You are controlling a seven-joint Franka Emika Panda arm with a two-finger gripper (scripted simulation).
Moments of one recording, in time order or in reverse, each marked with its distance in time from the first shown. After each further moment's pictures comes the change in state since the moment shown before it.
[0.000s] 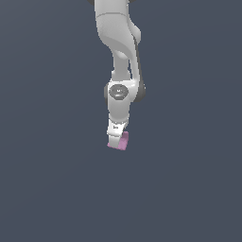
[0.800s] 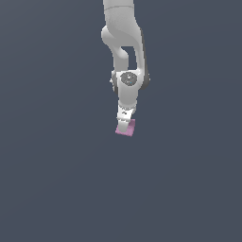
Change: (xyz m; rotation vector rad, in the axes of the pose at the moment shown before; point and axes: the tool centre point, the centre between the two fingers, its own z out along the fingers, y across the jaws) arm 0.018 -0.089 -0.003 0.006 0.000 -0.001
